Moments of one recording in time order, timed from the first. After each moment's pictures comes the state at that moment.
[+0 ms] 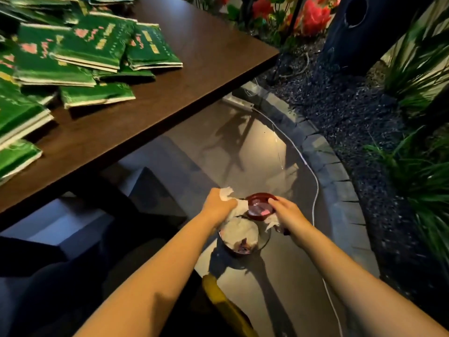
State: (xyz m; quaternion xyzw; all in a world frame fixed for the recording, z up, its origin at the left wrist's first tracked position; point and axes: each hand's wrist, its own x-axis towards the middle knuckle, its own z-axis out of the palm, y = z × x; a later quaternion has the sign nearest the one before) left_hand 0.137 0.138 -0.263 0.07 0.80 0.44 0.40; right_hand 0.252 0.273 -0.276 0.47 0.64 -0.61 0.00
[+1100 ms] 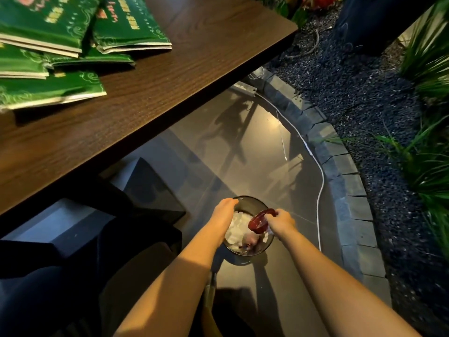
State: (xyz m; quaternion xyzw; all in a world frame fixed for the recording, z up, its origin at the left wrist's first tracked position) left_hand 0.127 0.168 -0.379 -0.13 0.70 0.52 0.48; right_hand 0.229 0.291 -0.383 0.57 0.67 -0.45 0.14
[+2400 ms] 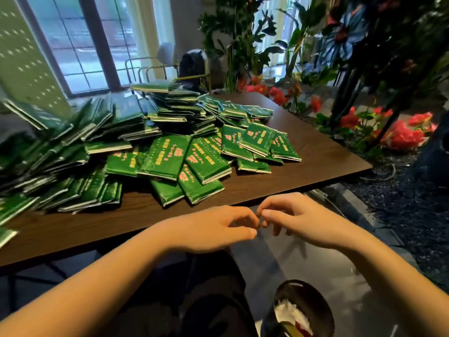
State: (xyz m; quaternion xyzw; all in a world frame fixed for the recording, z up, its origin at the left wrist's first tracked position) left_hand 0.141 -0.063 -0.020 0.37 0.84 0.28 0.27; right_hand 0.176 0.139 -0.029 -0.13 0.90 -0.40 0.09
